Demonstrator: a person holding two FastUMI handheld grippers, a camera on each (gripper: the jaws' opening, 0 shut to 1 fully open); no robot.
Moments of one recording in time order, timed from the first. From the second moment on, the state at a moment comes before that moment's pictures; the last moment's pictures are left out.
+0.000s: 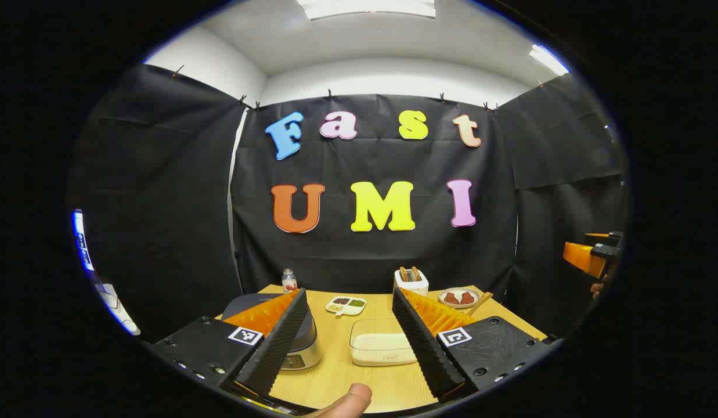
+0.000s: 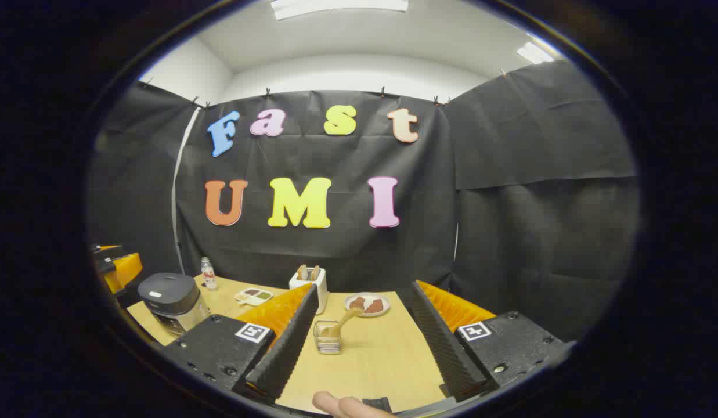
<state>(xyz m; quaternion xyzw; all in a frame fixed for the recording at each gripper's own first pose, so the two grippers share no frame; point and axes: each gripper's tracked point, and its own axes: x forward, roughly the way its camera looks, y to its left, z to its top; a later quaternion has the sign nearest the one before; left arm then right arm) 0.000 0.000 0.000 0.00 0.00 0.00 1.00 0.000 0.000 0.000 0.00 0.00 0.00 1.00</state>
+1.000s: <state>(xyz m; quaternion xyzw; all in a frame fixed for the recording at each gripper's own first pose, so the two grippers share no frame) 0.016 0.034 -0.011 -0.01 0.01 0.03 1.00 0.008 -0.019 -0.016 0.00 0.00 0.01 1.00</state>
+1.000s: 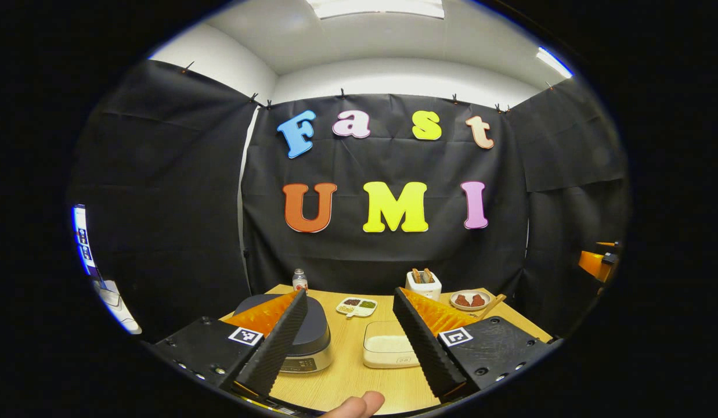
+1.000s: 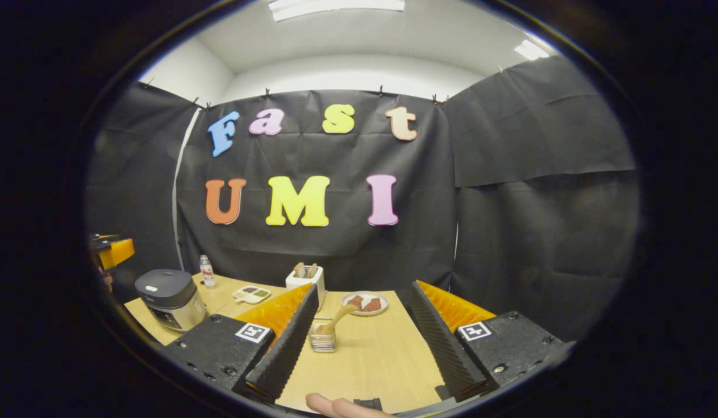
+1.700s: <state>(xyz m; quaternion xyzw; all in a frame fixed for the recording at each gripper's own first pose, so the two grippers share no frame) 0.064 0.103 -0.080 -0.02 0.12 0.09 0.99 0.009 -0.026 -0.028 0.03 -0.03 0.03 1.00</state>
